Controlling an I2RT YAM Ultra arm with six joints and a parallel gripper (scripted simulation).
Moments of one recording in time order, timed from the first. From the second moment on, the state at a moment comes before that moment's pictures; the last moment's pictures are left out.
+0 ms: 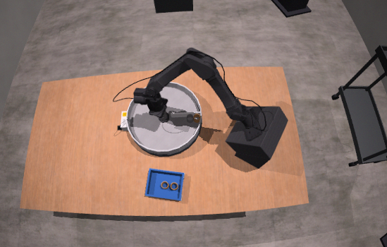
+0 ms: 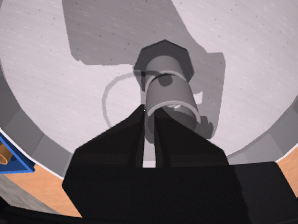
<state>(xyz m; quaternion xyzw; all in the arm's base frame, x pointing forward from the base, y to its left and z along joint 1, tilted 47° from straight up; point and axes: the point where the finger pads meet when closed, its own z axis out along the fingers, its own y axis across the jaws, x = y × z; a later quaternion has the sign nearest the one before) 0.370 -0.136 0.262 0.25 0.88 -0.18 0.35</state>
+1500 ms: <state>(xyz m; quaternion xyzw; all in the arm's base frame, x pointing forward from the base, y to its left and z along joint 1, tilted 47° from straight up) 0.373 -0.137 0.262 0.25 0.88 -0.18 0.35</state>
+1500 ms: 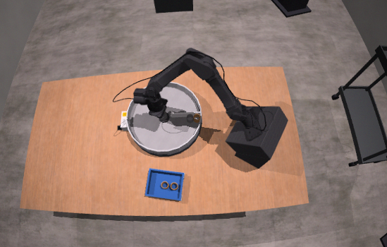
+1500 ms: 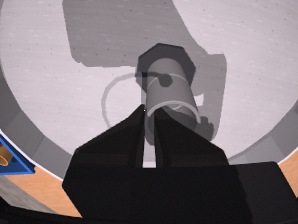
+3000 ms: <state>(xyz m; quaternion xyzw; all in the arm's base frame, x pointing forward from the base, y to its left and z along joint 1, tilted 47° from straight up) 0.375 -0.139 0.263 0.25 0.88 -0.18 0.35</state>
